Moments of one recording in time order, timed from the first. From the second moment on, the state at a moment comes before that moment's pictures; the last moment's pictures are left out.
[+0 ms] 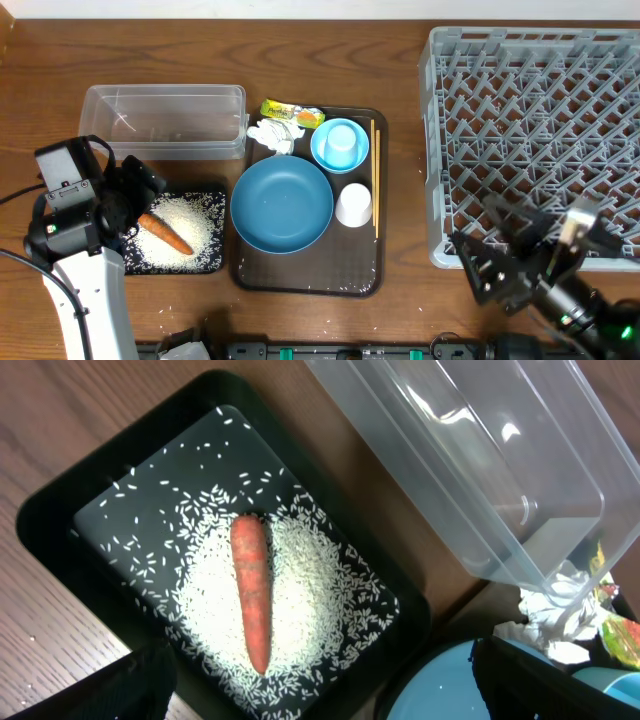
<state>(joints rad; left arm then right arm) 0.38 1.12 1.08 -1.01 0.00 -0.54 -0.05 0.43 0.90 -0.51 -0.82 0.59</state>
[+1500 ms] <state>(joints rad) 0.38 1.12 1.08 -1.01 0.00 -0.54 0.70 1.70 1.33 -0.87 0.09 0.49</state>
